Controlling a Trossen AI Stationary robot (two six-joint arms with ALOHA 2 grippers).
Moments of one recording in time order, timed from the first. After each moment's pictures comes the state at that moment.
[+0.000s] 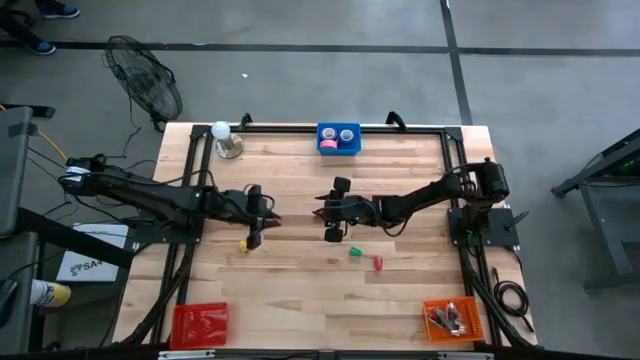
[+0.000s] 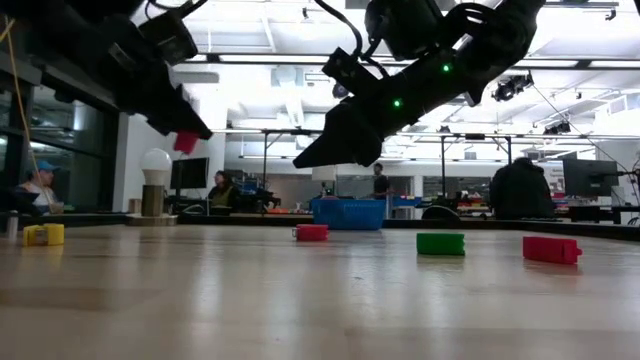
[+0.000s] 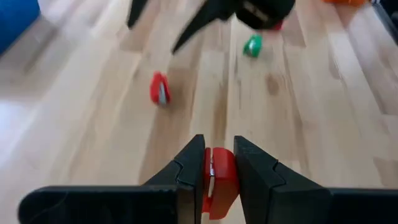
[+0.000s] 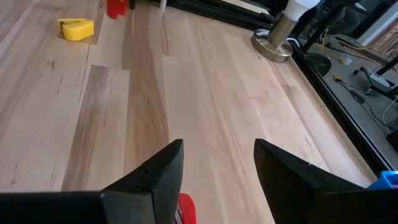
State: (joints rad) left arm -0.13 0.99 0.46 -0.02 -0.13 -0.21; right arm 0.05 1.84 0.90 0.49 0.36 -0.19
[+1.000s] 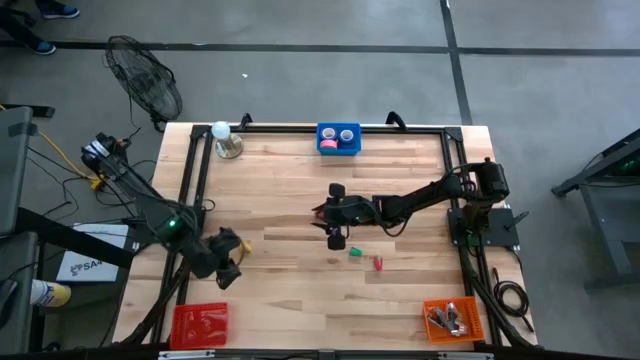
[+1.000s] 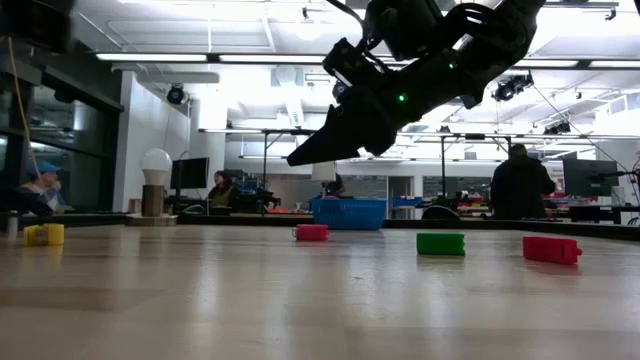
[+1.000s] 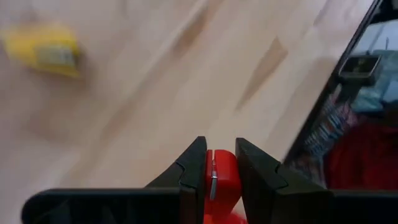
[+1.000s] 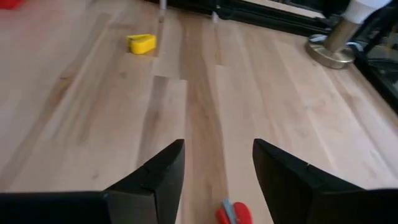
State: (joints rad) left arm -0.77 1.00 0.66 -0.59 -0.18 -1.49; right arm 0.05 1.84 0.90 0.49 0.15 -0.14
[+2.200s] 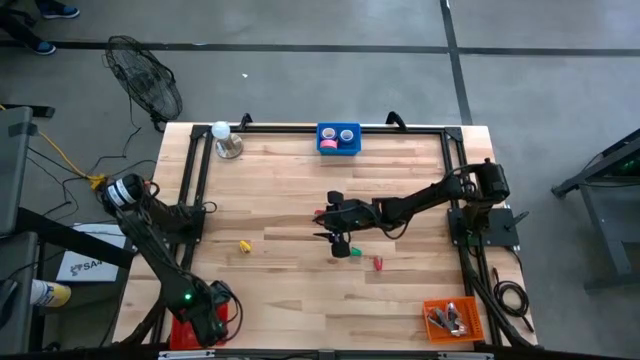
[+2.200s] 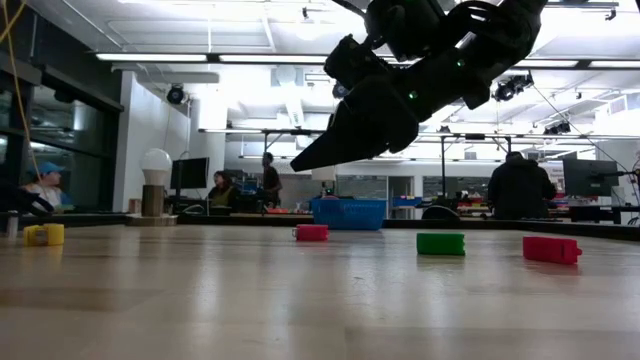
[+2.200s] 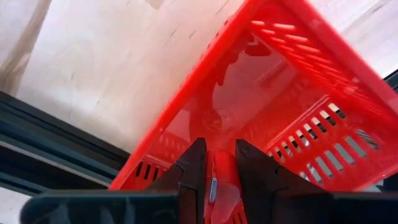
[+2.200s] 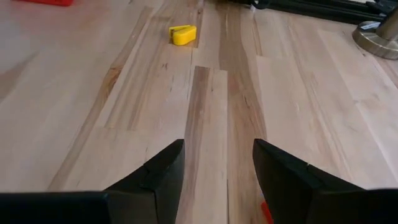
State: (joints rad) left arm -1.02 1.62 1.04 -0.81 0.26 -1.73; right arm 0.06 1.84 0.90 0.44 0.05 -0.11
